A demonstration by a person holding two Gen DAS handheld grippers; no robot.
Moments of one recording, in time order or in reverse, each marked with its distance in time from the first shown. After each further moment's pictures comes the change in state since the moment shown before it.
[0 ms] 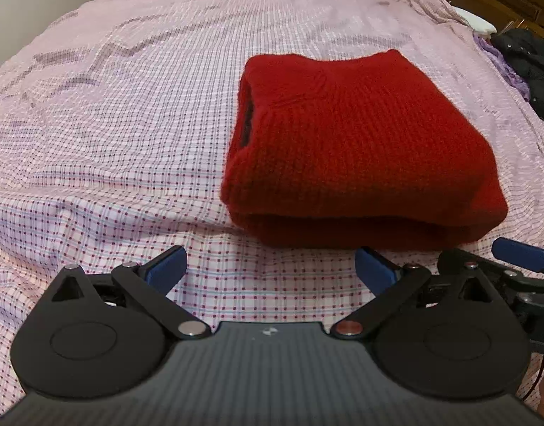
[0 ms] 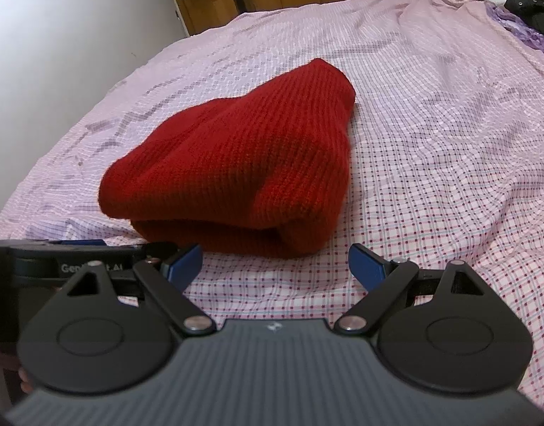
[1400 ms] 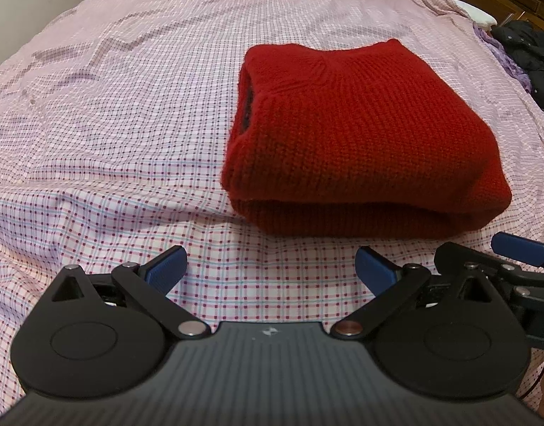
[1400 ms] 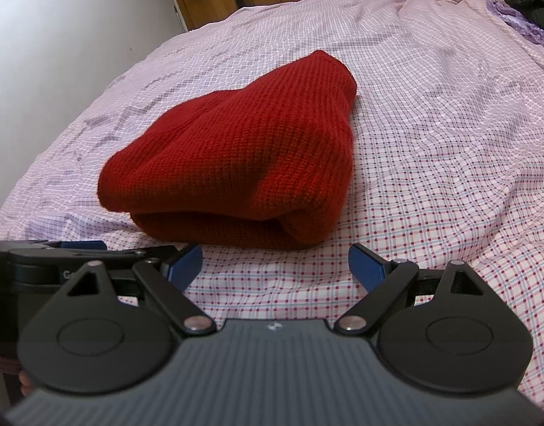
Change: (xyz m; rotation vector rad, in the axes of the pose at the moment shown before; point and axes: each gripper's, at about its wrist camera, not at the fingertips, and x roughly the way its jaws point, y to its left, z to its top) left arm 0.001 -0.002 -0.005 0.014 0.019 0.005; right arm 0.003 0.001 -0.002 0.003 0.020 0.001
